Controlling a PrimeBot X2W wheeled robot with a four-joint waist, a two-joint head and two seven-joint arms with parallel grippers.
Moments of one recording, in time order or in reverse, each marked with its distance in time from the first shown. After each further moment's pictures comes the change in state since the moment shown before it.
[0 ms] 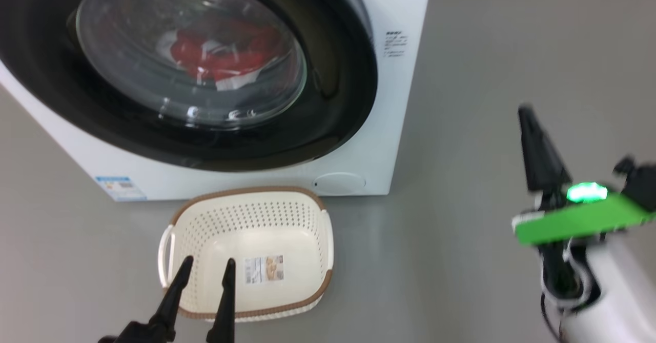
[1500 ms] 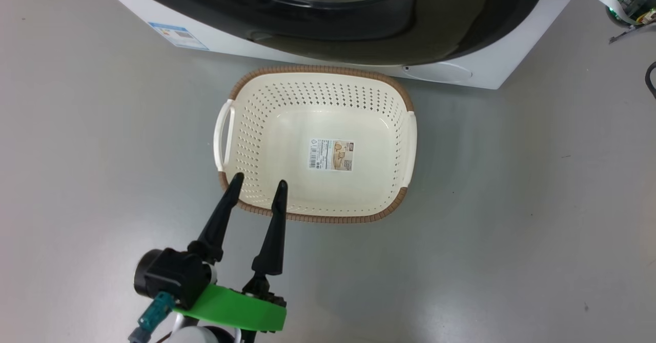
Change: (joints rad) left arm -0.267 -0.005 -0.194 -0.021 -0.118 0.057 0.000; right arm -0.785 -0.330 0.256 0.228 0.947 0.000 0.719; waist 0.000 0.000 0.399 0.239
